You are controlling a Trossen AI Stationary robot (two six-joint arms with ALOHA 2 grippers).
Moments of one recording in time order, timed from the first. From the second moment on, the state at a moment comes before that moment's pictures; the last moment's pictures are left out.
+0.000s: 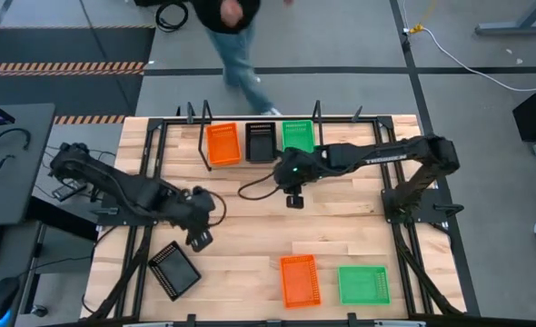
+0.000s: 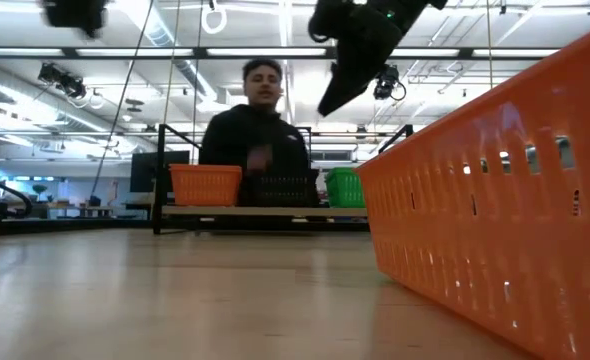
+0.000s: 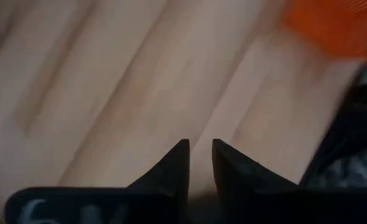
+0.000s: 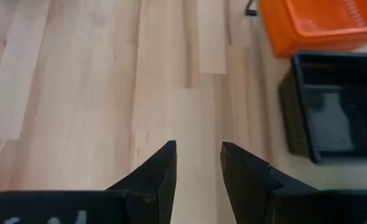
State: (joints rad) left arm -0.44 1.29 1.23 -1.11 -0.14 -0.97; right arm -0.04 1.63 1.32 -0.59 0.06 -0.08
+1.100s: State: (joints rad) left arm -0.77 1.71 1.19 -0.83 0.22 -1.66; right arm -0.09 1.37 1.12 -0.41 0.04 -0.11
